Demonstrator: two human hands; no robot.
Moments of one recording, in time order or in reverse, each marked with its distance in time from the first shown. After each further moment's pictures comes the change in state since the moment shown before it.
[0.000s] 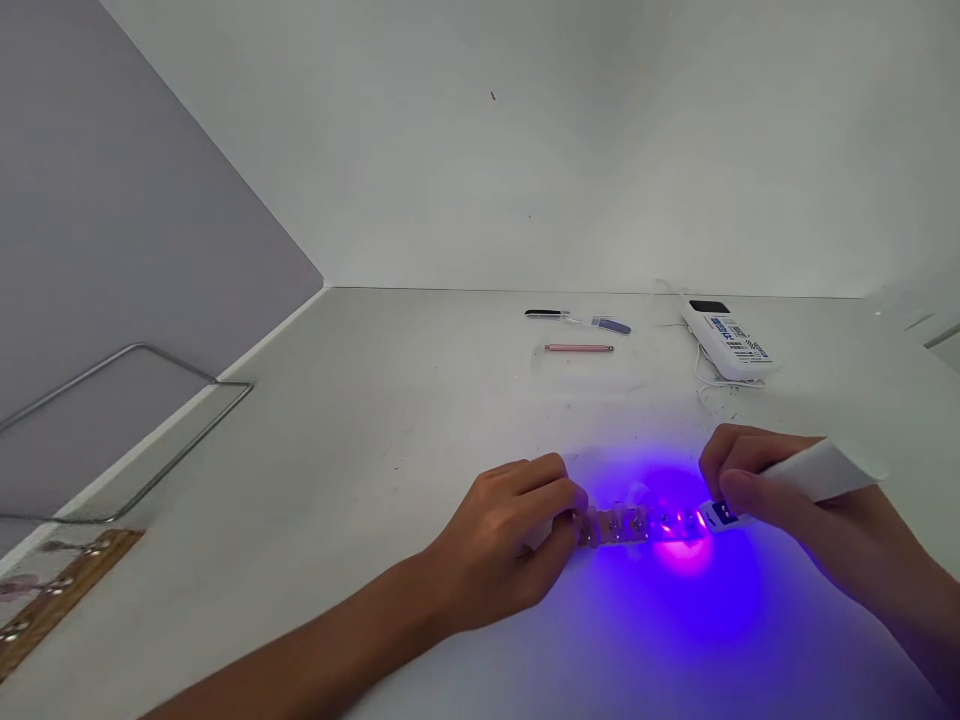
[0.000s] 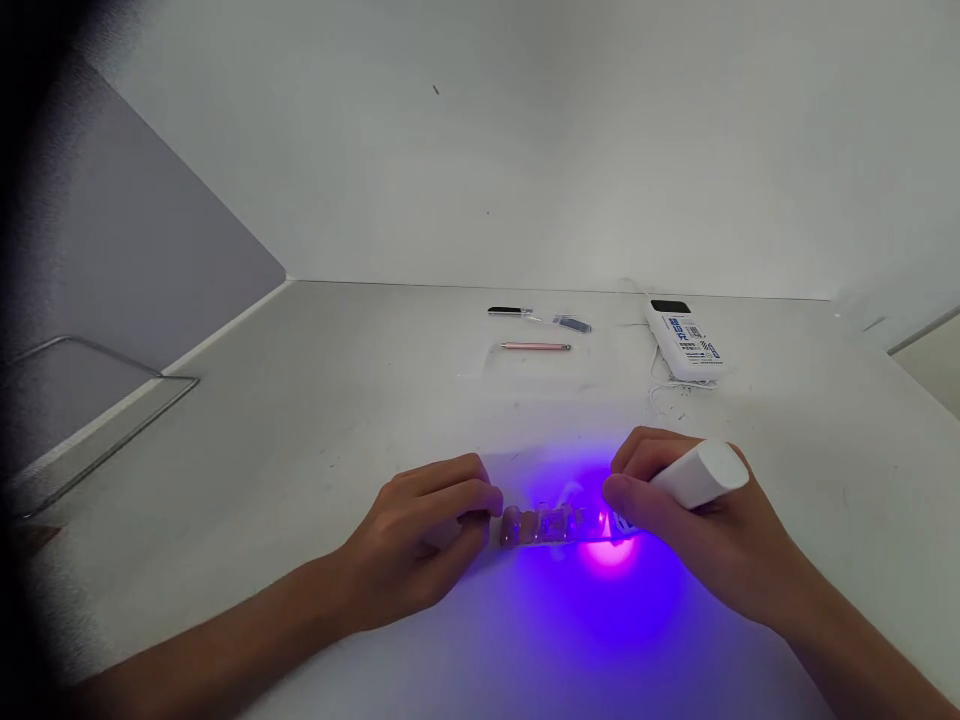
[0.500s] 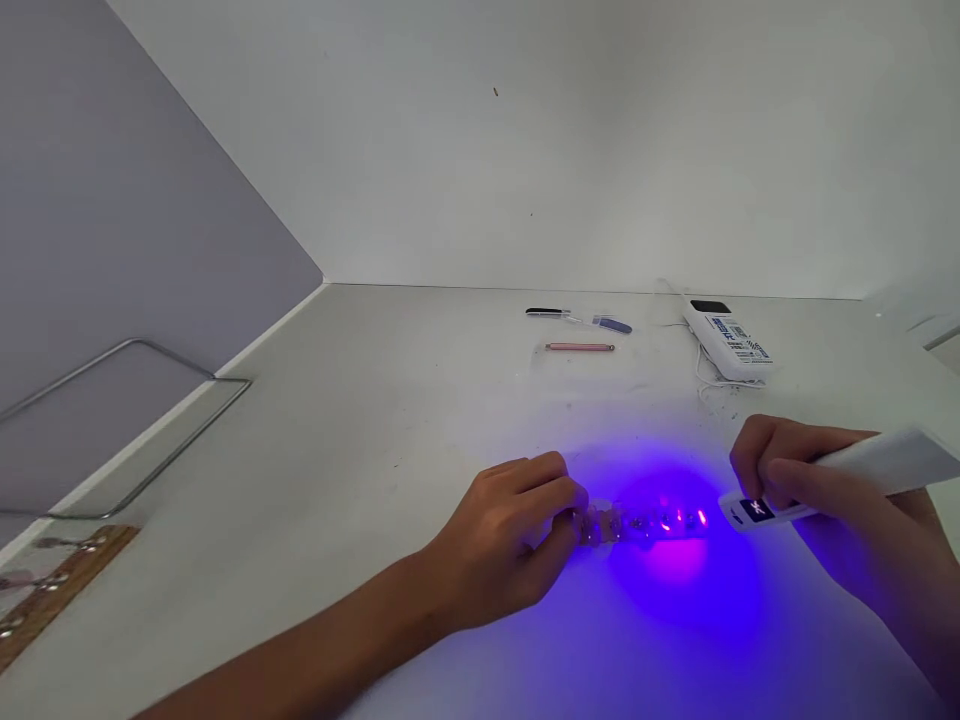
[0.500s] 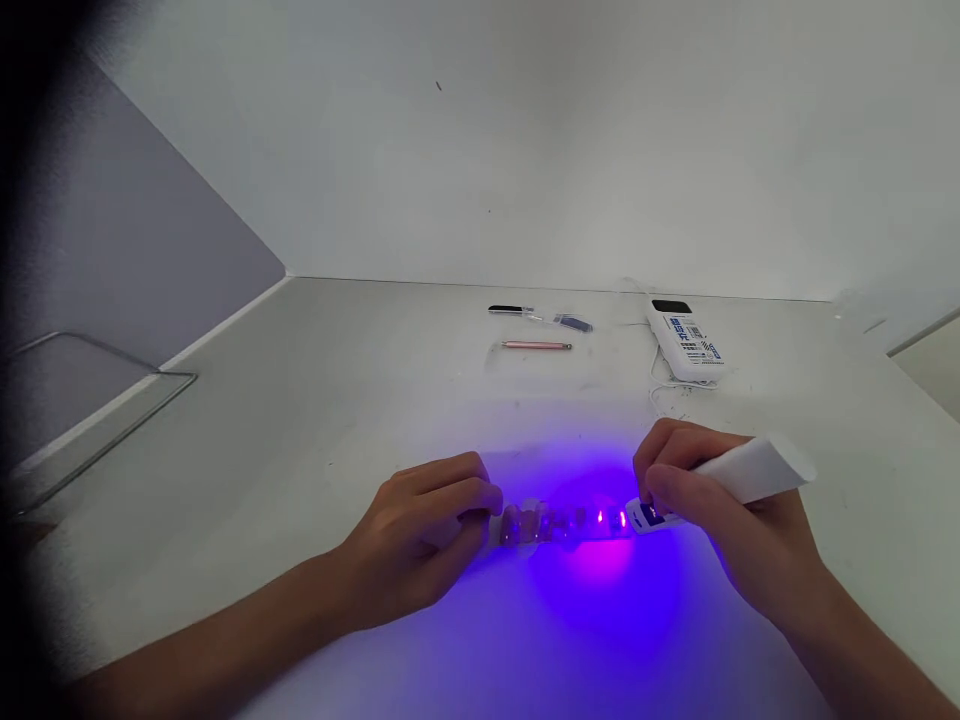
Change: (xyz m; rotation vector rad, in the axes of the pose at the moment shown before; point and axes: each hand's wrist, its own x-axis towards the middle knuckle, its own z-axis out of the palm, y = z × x) left_hand 0.002 0.001 -0.001 -0.045 0.029 0.015; right_hand -0.005 0.002 -0.004 0.208 0.174 -0.011
